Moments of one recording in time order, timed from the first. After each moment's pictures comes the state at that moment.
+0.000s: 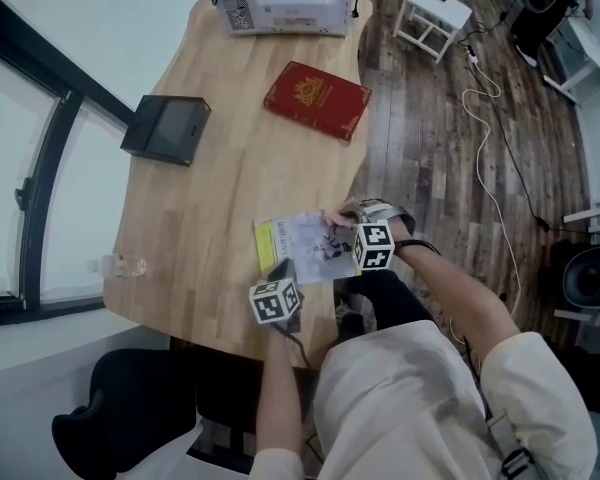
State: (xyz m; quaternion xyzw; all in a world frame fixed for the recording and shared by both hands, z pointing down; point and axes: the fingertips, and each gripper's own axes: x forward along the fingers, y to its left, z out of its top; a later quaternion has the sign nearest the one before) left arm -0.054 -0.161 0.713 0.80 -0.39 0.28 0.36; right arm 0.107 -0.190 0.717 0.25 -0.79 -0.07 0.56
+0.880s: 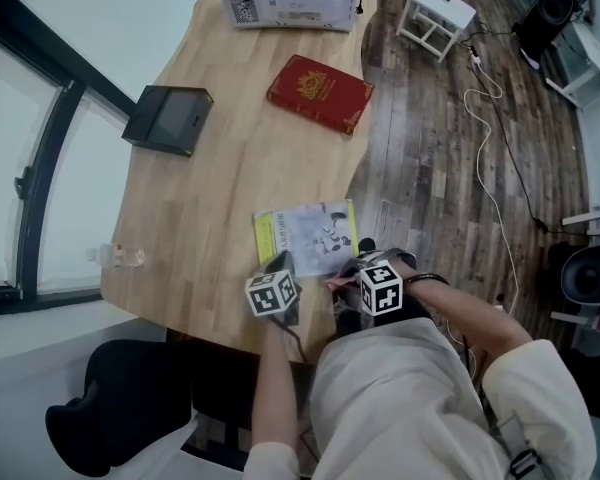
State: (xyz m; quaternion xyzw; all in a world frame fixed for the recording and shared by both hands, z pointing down) left arm -0.057 -0.164 0.710 0.80 -0.40 0.26 0.37; right arm 0.027 -0.028 0.705 0.04 -0.86 0.04 0.51
